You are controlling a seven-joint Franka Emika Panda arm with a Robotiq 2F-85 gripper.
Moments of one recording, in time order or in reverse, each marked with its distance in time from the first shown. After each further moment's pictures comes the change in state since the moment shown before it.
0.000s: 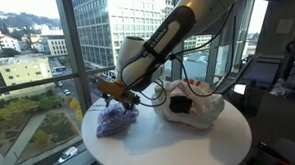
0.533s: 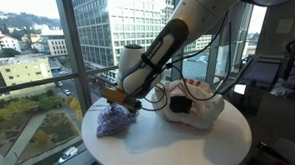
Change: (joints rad) arm 0.090 0.067 -0.127 0.045 0.002 -0.014 0.016
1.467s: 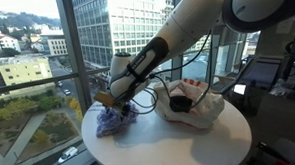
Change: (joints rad) arm 0.007 0.210 -0.014 0.299 0.056 -0.124 0.015
